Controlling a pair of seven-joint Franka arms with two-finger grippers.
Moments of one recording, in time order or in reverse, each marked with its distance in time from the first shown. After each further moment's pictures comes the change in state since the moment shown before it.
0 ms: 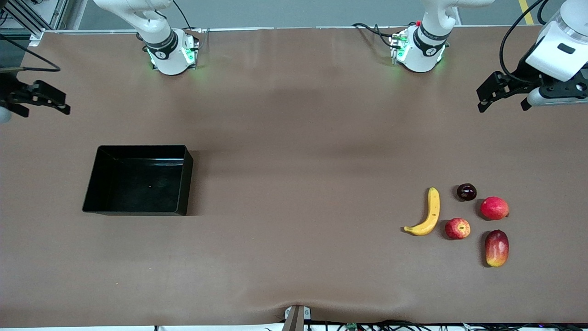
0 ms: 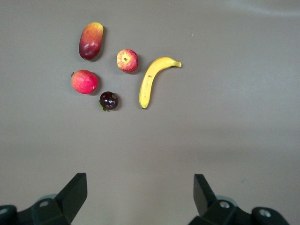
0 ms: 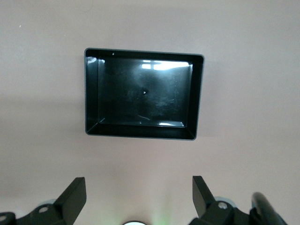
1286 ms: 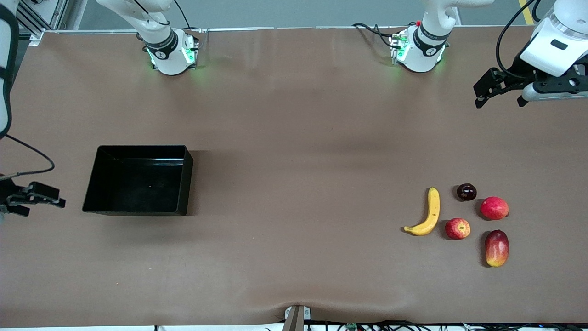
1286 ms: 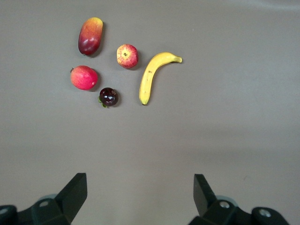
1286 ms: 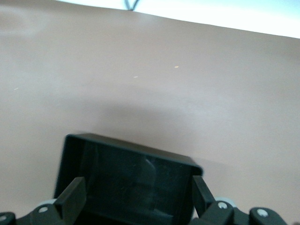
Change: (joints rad) left arm 0.000 -0.048 -0.004 -0.071 0.000 0.026 0.000; right arm -0.080 0.490 0.015 0.355 0.154 0.254 -0.260
